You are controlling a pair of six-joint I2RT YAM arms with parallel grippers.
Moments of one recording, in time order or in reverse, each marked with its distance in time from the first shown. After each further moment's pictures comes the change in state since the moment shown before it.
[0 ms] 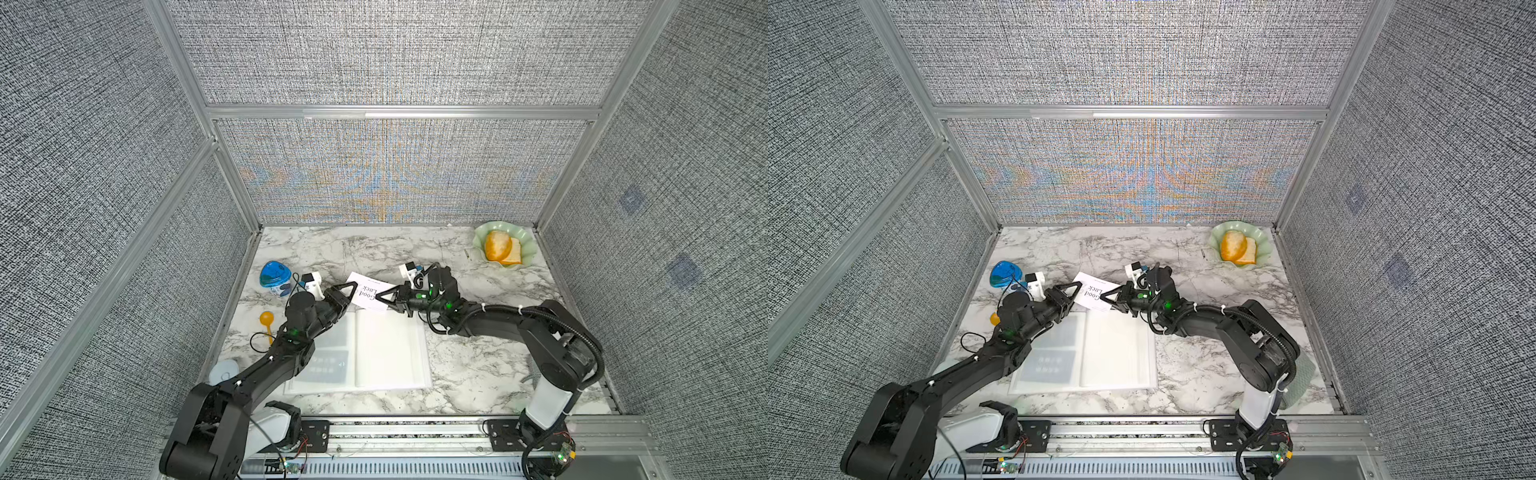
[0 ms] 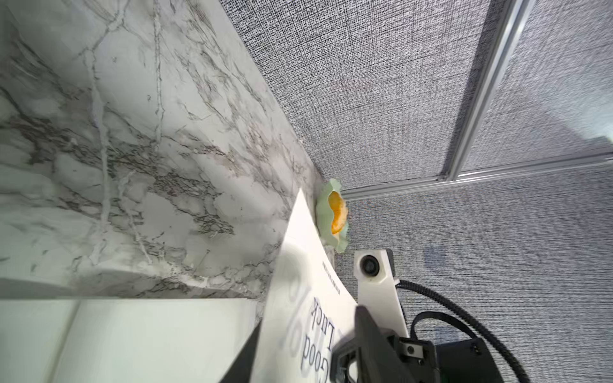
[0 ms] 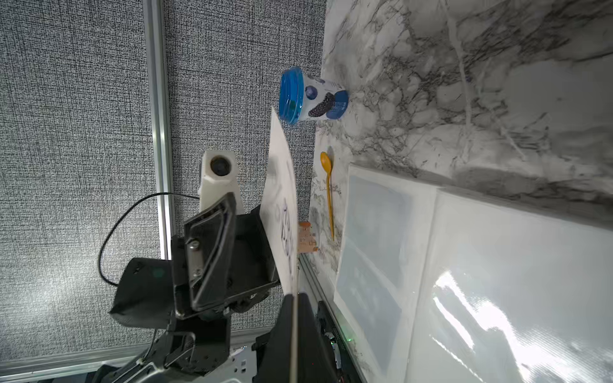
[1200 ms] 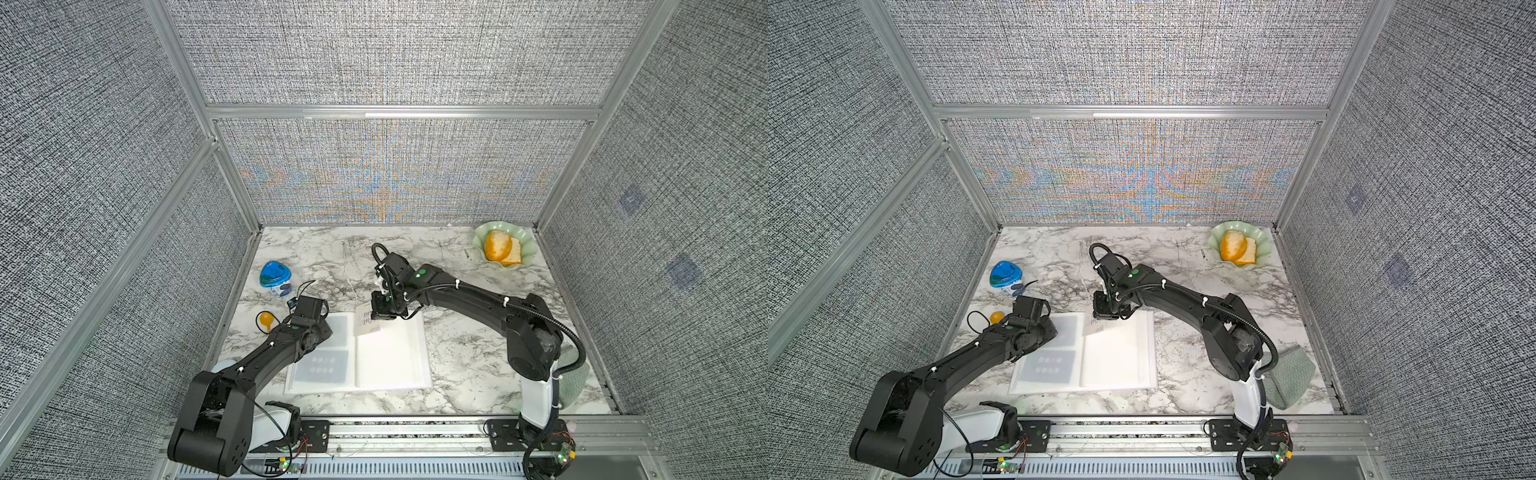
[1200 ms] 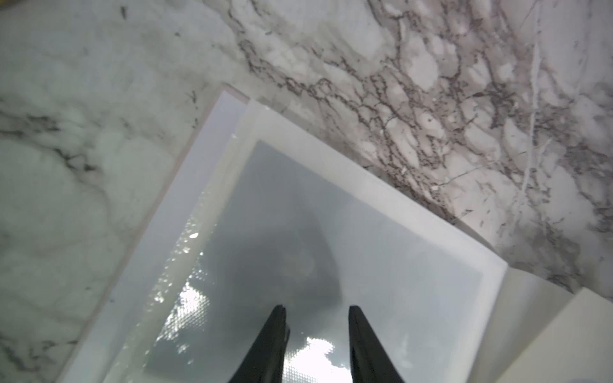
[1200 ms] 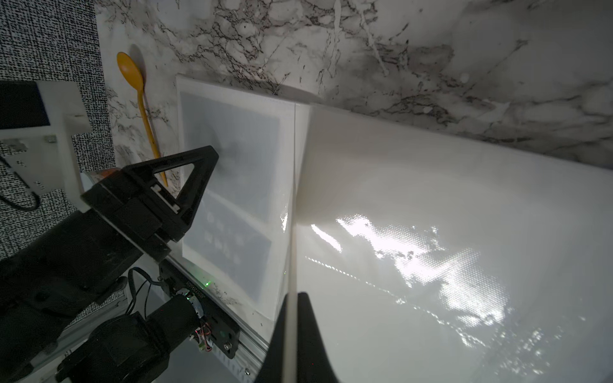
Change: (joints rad) left arm 0.042 0.116 0.065 -0.786 -0.452 0.391; right arm 0.172 0.217 0.727 -1.337 0.331 -0.549
